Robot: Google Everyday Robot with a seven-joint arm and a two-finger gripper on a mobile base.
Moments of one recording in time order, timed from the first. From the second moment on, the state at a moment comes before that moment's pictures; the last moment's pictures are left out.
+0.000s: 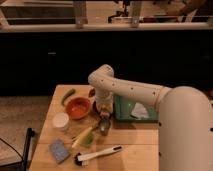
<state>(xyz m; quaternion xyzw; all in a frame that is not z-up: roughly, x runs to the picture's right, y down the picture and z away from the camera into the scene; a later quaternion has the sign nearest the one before) 0.002 0.112 0.839 -0.30 -0.21 -0.59 0.72</state>
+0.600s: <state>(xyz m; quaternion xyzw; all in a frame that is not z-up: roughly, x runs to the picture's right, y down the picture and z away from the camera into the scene) -0.001 0.081 0.859 -0.29 -0.19 -0.57 0.74</state>
